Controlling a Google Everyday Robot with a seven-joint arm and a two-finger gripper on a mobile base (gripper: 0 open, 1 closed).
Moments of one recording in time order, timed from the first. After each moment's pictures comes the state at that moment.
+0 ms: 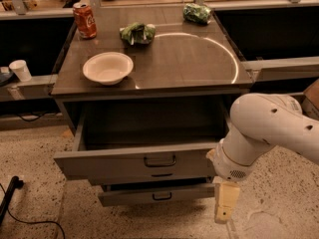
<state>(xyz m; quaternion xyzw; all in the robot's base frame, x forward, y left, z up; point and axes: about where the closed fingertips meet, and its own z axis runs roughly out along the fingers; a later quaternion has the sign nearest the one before) 0.386 -0.150 0.670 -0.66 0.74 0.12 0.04</state>
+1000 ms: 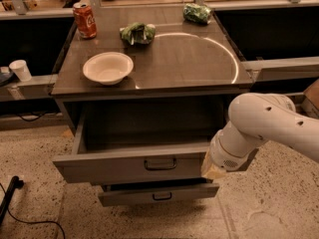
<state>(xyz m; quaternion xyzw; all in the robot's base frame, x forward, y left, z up) 0.437 -0.147 0.655 -0.64 0.75 0.10 0.10</state>
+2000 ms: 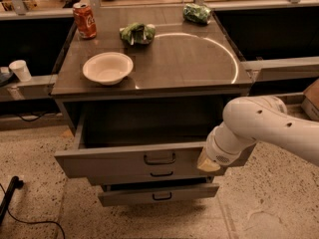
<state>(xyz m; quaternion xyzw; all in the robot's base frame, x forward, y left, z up) 0.473 -0.143 0.639 -0.61 0.78 0.07 0.13</state>
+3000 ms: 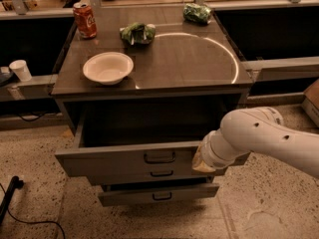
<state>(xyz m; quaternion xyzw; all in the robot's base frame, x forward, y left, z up) 0.481 -0.129 0.628 -0.65 0.74 0.04 0.18</state>
